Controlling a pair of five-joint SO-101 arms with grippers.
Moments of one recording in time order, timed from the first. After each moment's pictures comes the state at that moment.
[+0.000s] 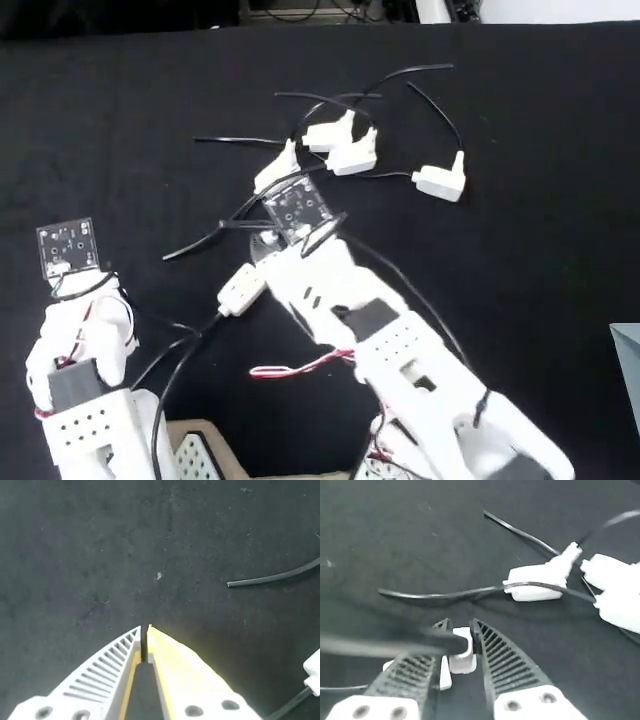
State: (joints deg) left arm -27.6 -86.0 79.8 61.3 -10.0; right arm -35.3 -37.2 70.3 10.6 3.9
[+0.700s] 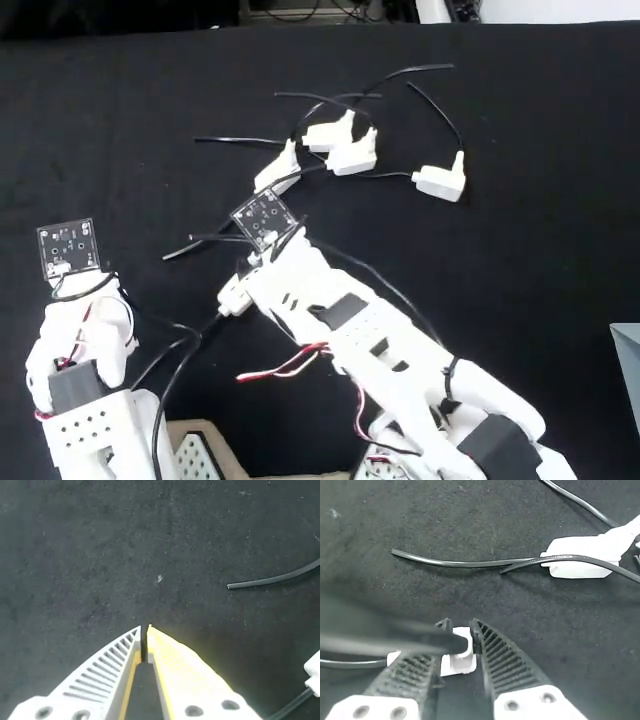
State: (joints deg) left arm -27.6 -86.4 79.8 61.3 -10.4; right arm -39.3 -25.8 67.1 9.4 4.1
